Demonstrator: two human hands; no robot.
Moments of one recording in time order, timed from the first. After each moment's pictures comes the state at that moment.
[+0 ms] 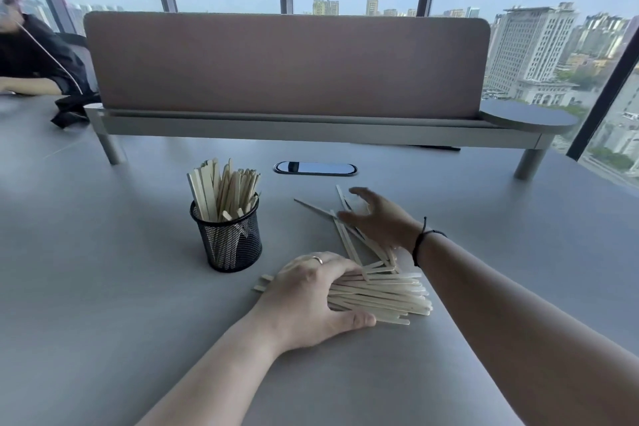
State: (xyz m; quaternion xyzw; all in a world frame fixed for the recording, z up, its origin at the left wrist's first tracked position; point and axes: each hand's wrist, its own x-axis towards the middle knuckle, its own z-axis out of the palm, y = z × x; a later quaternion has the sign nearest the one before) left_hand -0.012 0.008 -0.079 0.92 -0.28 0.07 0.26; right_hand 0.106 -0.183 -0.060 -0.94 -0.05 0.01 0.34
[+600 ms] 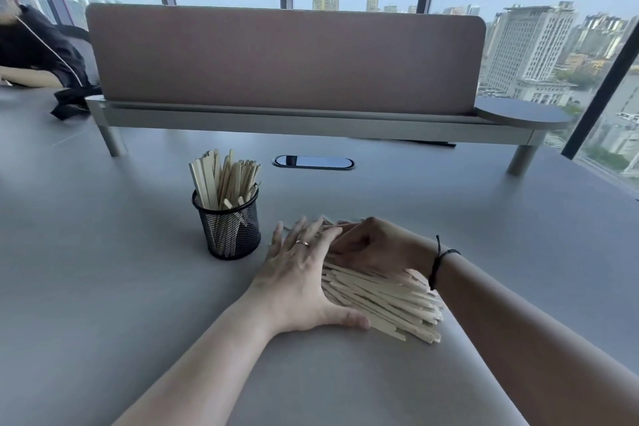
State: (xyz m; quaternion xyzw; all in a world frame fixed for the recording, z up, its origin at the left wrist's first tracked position) left_hand -0.012 0.016 -0.076 0.96 -0.23 0.03 0.14; right_hand 0.051 -0.180 -0.063 -0.90 -0.26 0.11 0.34
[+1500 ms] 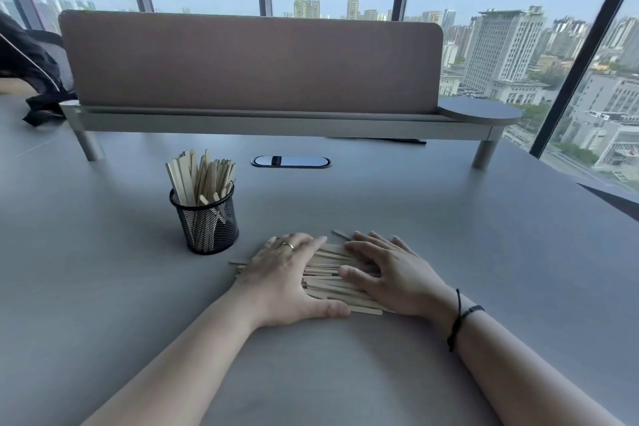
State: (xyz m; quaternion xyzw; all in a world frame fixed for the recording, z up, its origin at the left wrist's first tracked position) left_hand -0.031 0.001 -0.071 0.96 -0.24 0.00 0.14; right_hand -0.036 -0.227 -0.079 -0.97 -0.15 -0.02 0.18
